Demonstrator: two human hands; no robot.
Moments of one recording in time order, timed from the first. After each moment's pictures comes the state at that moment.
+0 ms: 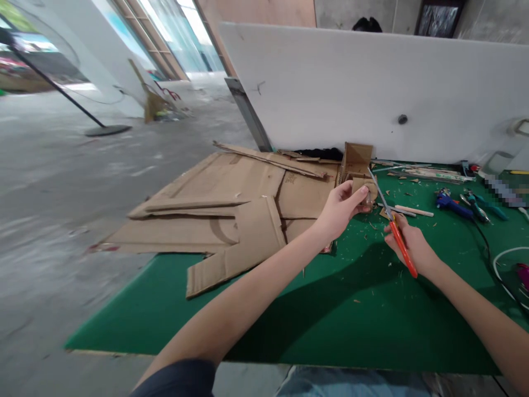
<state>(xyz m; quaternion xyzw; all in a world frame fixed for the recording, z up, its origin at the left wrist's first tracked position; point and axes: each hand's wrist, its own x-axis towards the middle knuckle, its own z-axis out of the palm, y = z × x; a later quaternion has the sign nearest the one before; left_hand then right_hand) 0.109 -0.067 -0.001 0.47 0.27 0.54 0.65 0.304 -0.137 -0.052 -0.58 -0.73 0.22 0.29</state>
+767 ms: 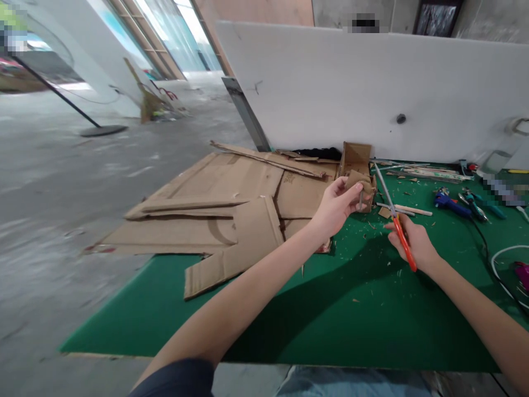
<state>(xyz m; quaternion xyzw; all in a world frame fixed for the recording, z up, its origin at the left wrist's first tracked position) 0.106 -0.066 0.005 0.43 0.26 0.54 0.67 0.314 -0.133 -0.059 -0.57 -0.74 0.17 0.33</state>
